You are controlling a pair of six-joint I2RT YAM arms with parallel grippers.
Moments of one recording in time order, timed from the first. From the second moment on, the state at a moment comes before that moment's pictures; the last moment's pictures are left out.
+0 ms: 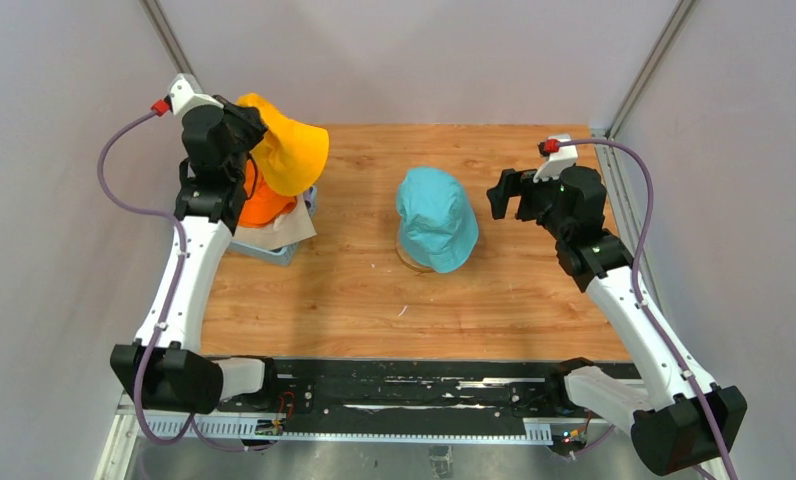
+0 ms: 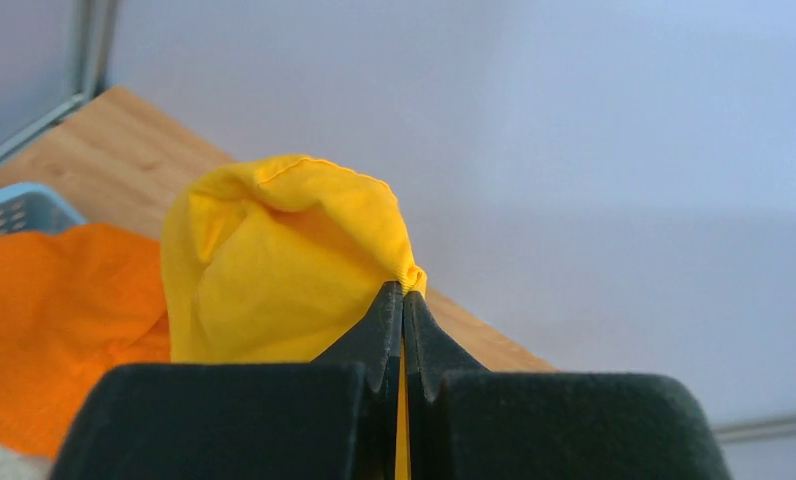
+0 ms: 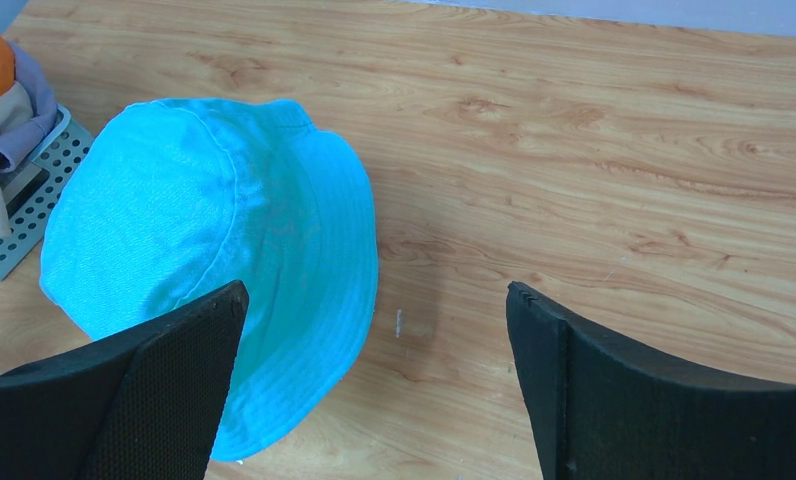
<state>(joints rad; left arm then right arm) -0.06 1.28 1.34 -0.14 -0.29 -0.65 0.29 1.02 0.97 -0.22 -0.05 0.11</state>
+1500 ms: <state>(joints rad) -0.44 1.49 1.42 0.16 0.53 -0.74 0.29 0.99 0.97 -0.23 0.03 0.11</state>
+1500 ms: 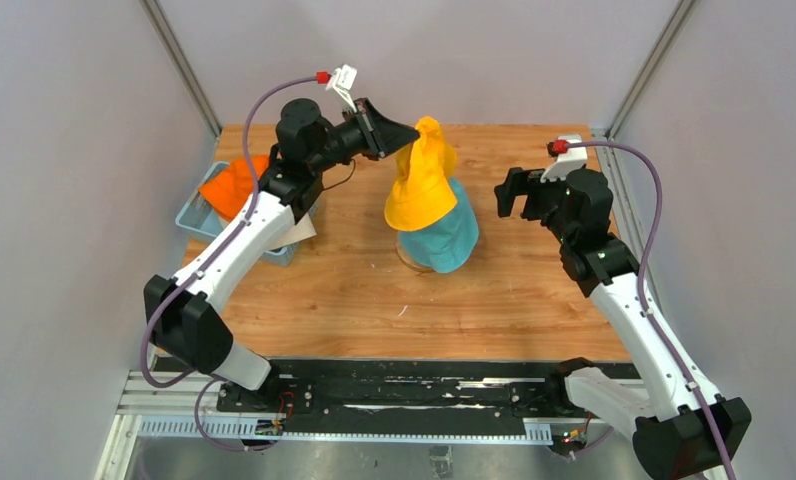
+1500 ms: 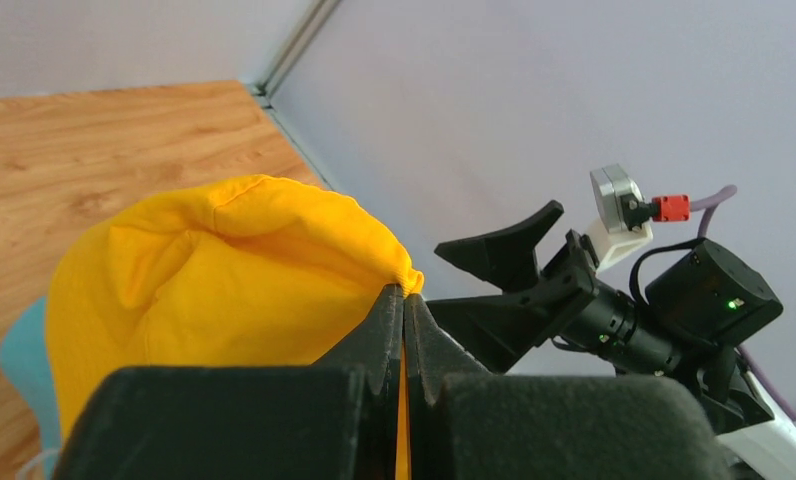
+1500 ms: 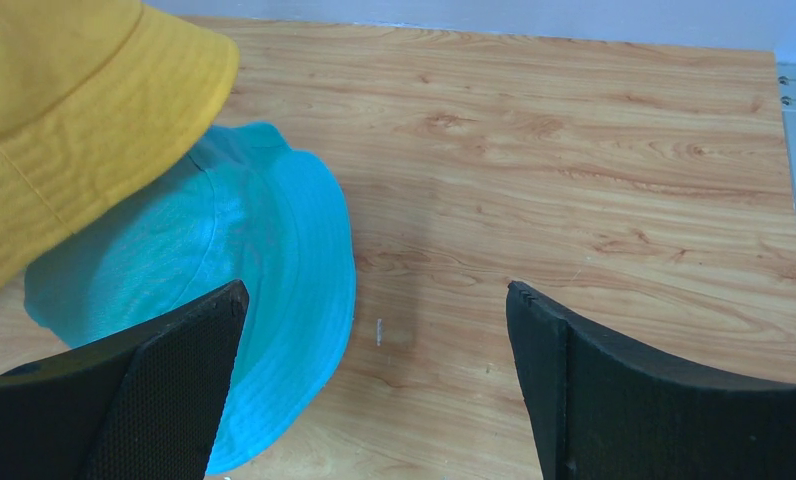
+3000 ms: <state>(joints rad) -0.56 1.37 1.17 0.22 0.42 -0.73 0.29 1.03 0.97 -0.22 0.01 0.11</state>
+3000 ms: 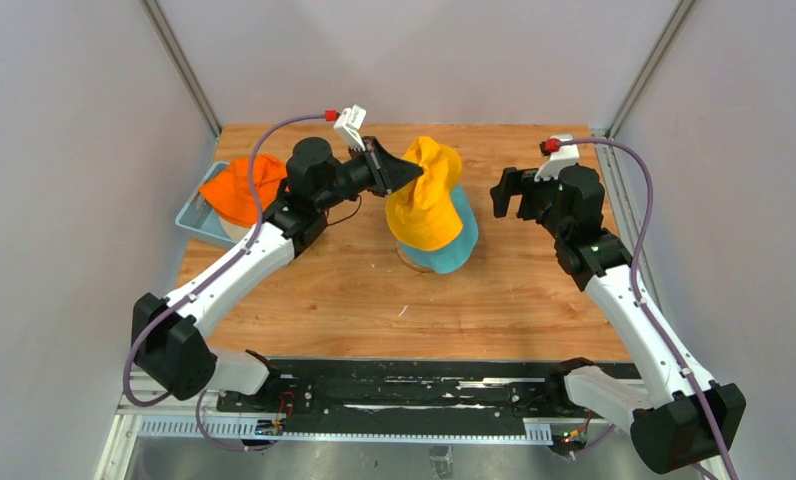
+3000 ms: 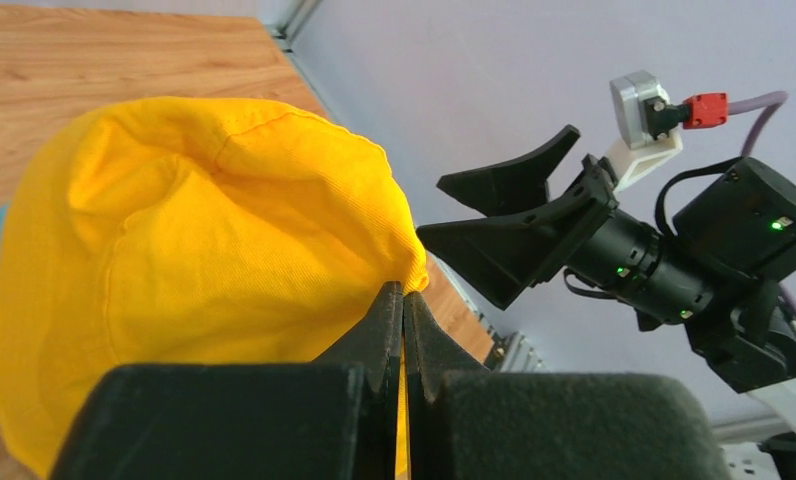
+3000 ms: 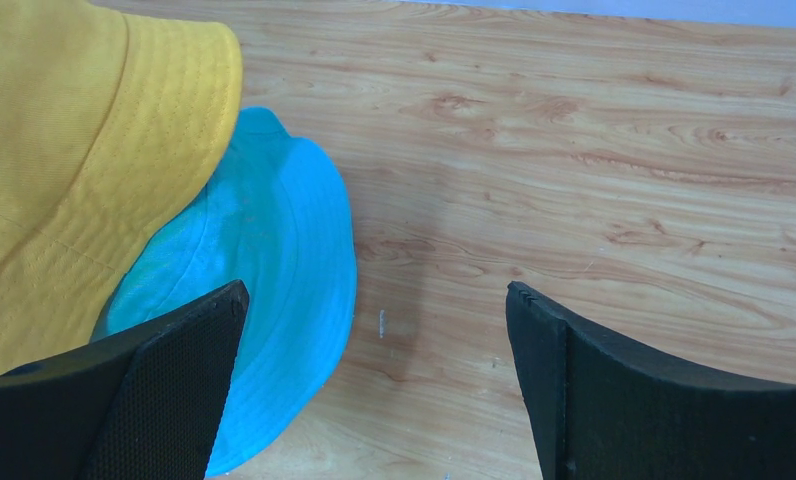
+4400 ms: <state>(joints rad) -0.59 1.47 1.28 0.13 0.45 -0.64 0.29 1.11 0.99 -0.17 -0.11 0.16</state>
